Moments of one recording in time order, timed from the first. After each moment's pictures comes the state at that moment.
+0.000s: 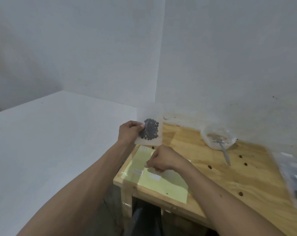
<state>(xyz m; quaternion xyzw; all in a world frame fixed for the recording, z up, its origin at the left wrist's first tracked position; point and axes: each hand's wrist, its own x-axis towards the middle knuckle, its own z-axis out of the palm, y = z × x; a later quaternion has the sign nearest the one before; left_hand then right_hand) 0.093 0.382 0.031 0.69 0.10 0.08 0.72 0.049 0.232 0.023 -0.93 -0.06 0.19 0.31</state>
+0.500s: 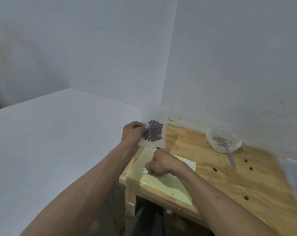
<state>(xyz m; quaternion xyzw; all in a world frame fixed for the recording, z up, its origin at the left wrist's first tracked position) 0.084 0.395 0.028 0.68 0.08 0.07 0.73 0.049 0.259 0.012 -0.94 -0.08 0.22 0.24</state>
